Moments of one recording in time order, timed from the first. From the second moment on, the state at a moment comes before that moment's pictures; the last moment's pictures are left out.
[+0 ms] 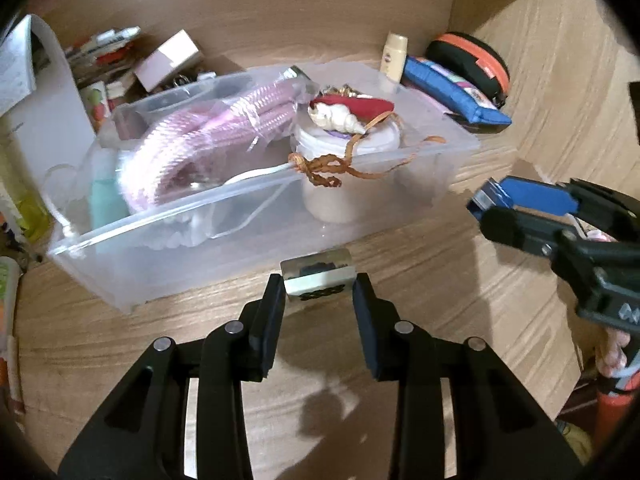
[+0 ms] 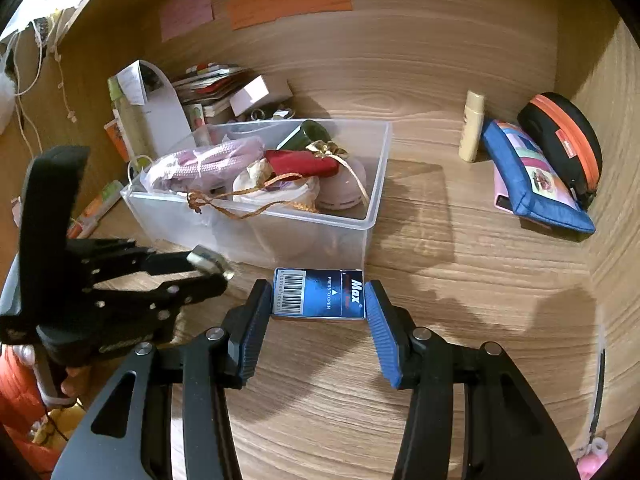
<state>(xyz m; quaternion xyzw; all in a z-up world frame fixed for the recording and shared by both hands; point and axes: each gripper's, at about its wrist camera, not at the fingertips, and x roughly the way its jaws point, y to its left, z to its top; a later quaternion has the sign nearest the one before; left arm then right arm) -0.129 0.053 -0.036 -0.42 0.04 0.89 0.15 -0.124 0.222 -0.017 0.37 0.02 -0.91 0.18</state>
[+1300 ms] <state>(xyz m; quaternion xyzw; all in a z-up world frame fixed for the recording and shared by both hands) -0.177 -0.036 0.024 -0.36 -0.08 0.92 0.11 -0.194 0.208 -0.002 0.36 -0.01 -0.91 0.21</state>
